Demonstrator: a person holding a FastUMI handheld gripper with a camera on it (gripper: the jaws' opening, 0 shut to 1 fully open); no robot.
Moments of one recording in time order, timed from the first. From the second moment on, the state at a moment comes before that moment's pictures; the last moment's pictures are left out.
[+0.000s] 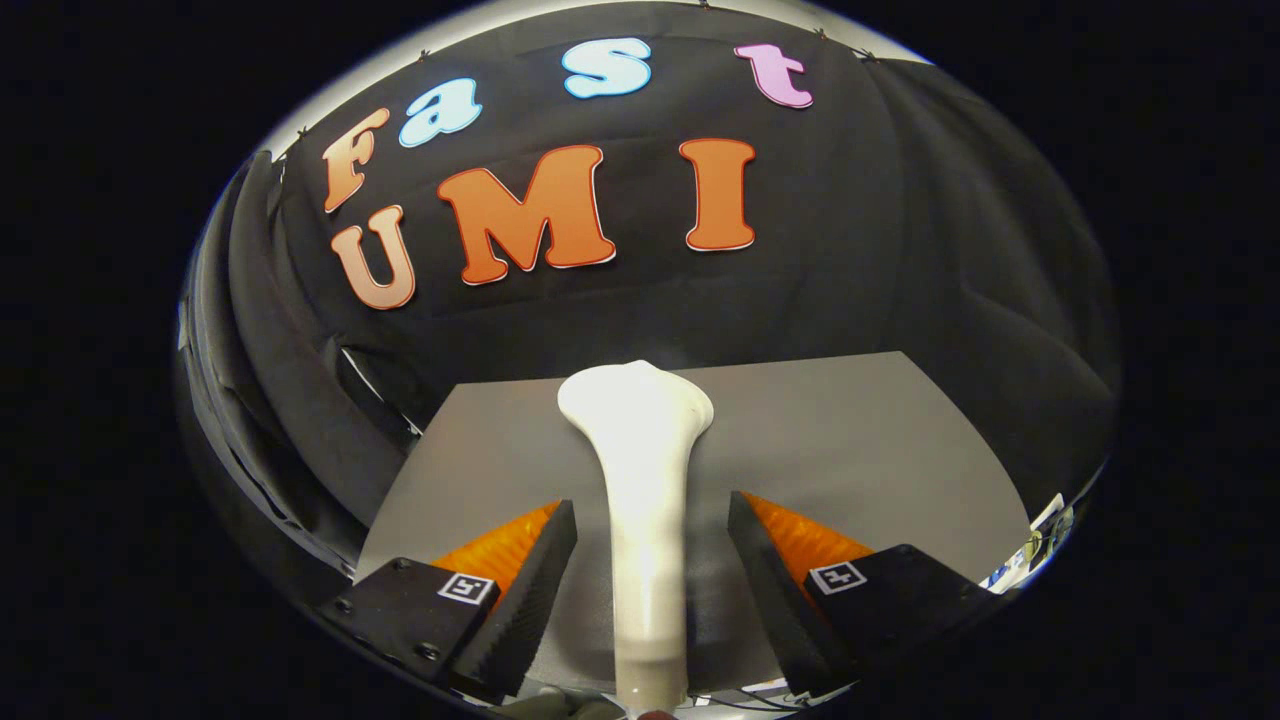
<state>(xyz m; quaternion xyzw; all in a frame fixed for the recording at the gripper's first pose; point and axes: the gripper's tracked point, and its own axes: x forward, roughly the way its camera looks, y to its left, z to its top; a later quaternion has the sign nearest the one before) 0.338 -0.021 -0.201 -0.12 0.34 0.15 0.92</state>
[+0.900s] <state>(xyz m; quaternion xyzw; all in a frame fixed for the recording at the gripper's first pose) 0.336 -0.021 -0.224 -0.11 0.38 0.14 0.91</state>
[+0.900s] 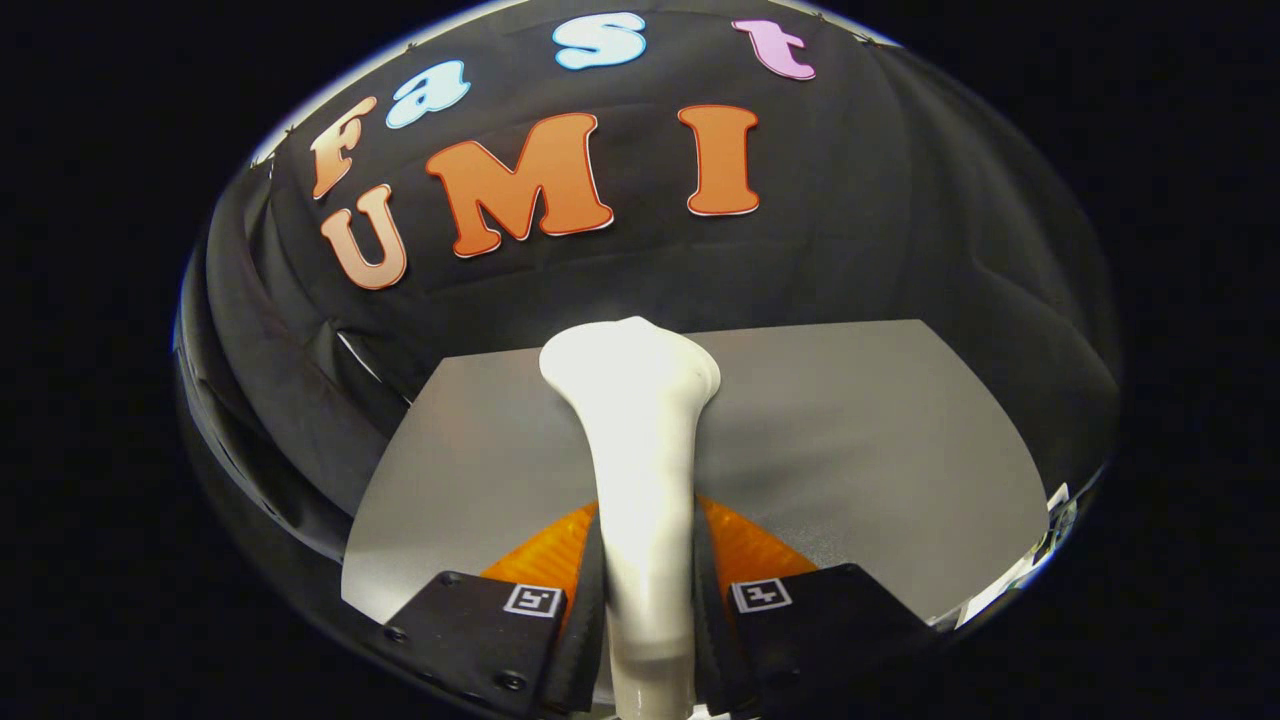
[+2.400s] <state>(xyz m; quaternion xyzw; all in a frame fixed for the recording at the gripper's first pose) 0.181 0.081 -0.101 -0.07 0.23 0.09 0.97</state>
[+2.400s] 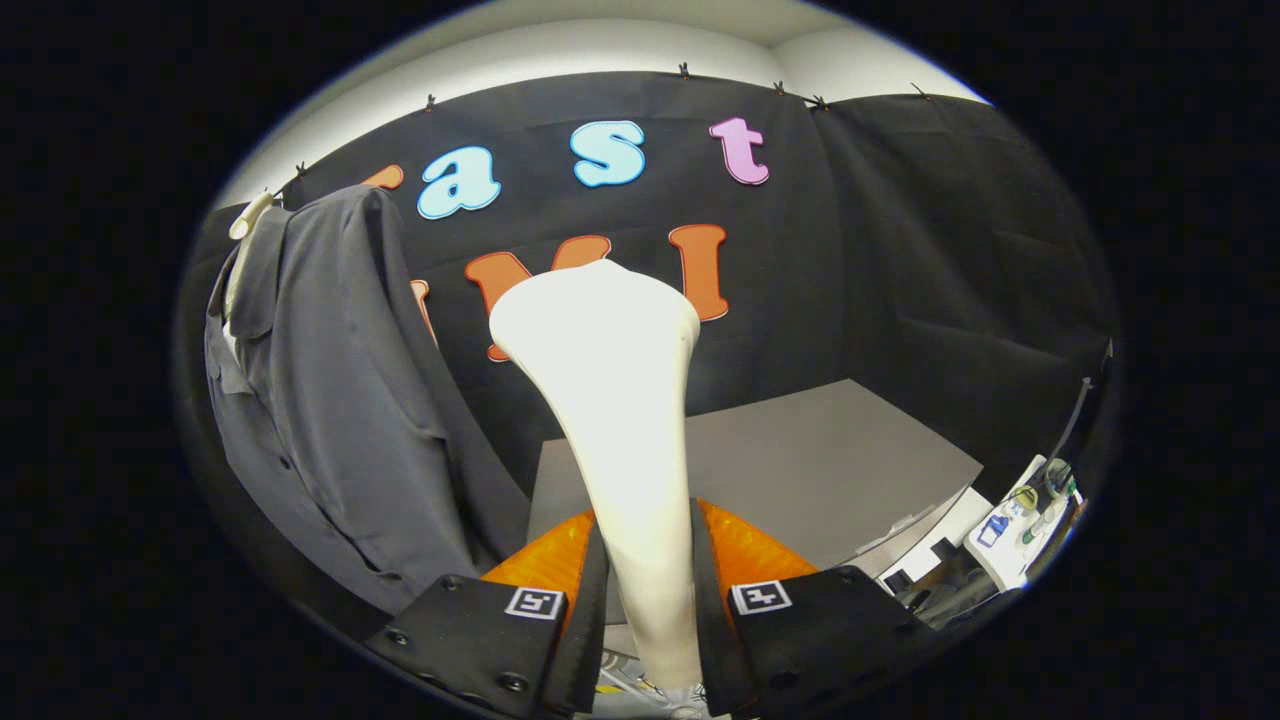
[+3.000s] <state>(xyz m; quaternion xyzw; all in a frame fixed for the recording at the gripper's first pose) 0.078 0.188 -0.092 -0.07 0.20 0.08 0.97</state>
